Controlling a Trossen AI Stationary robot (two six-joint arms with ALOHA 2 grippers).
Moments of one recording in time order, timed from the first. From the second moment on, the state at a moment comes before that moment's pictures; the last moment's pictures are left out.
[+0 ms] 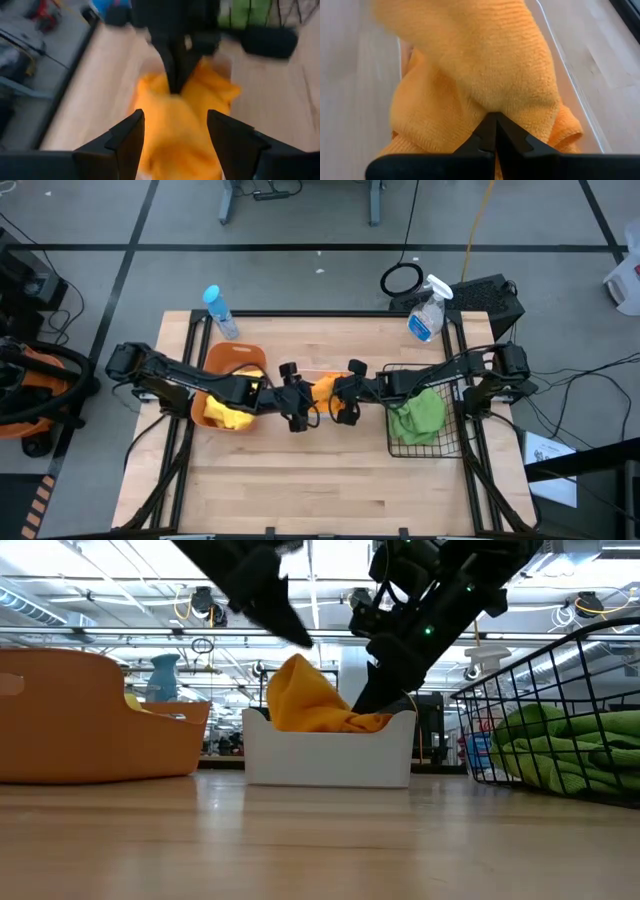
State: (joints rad) left arm -0.18 1.54 1.06 -0.26 -0.47 0.01; right arm 0.03 1.68 0.95 -0.07 0.28 0.10
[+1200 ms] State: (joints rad) left arm 0.05 1.77 1.03 -0.14 -0.17 0.00; right arm 0.06 1.59 0.95 -0.09 0.20 0.16
